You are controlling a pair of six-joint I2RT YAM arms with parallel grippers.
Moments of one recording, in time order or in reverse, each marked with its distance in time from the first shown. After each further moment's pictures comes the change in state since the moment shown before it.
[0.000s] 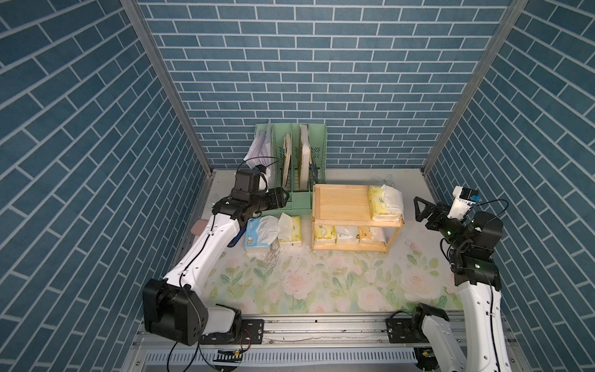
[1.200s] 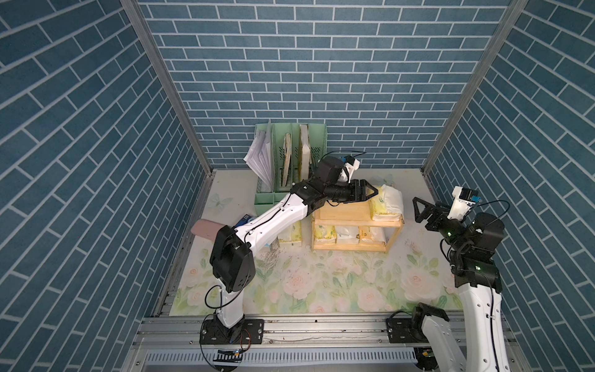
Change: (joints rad) left arm -0.506 0.581 0.589 0.172 0.187 -0.297; right arm 0.000 -0.016 0.000 0.000 -0.030 -0.002
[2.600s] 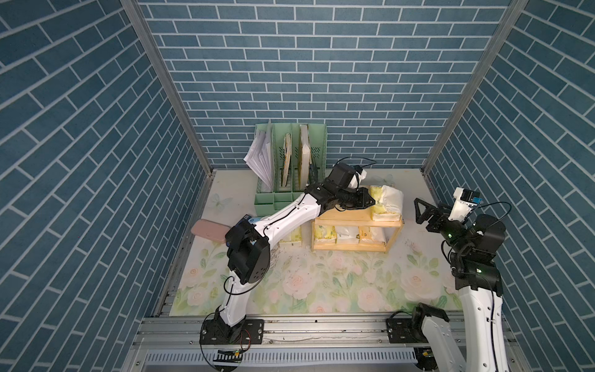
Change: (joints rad) left arm -0.027 0.127 0.083 -0.092 -0.037 0.045; right arm 0.000 -0.023 0.003 -0.028 0.032 -0.025
